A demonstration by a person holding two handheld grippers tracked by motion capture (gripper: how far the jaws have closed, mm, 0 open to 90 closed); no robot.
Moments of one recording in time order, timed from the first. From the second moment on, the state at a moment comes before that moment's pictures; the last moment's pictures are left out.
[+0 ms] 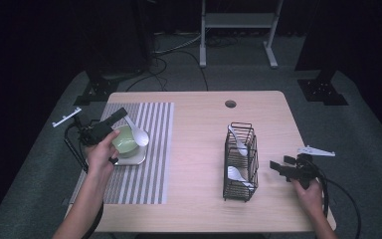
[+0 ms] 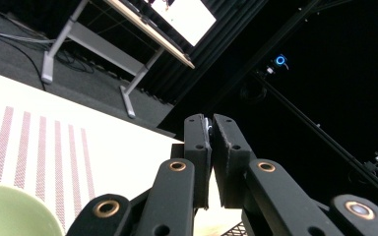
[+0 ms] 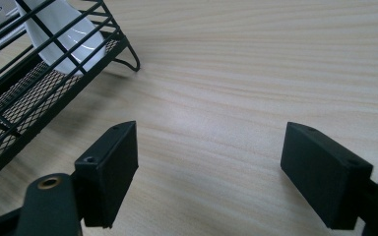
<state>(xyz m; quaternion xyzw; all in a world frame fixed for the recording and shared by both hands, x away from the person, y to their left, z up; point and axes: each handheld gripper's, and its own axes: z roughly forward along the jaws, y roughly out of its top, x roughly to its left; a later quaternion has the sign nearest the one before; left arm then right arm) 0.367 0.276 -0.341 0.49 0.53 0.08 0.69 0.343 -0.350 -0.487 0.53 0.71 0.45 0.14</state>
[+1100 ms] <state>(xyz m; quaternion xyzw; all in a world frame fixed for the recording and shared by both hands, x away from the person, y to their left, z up) 0.383 0.315 -0.357 0.45 0.58 0.11 0.66 0.344 -0.350 -0.487 0.53 0.71 0.45 0.13</state>
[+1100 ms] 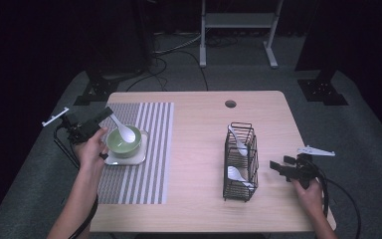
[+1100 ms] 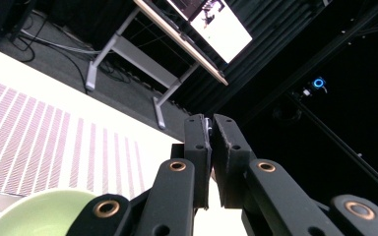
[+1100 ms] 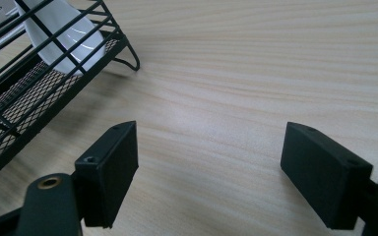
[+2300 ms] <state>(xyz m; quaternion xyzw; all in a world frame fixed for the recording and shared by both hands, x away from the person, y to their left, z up) 0.389 0.351 -0.387 0.41 0.63 0.13 0.64 0.344 -0.349 -0.487 0.53 0.71 0.45 0.13</state>
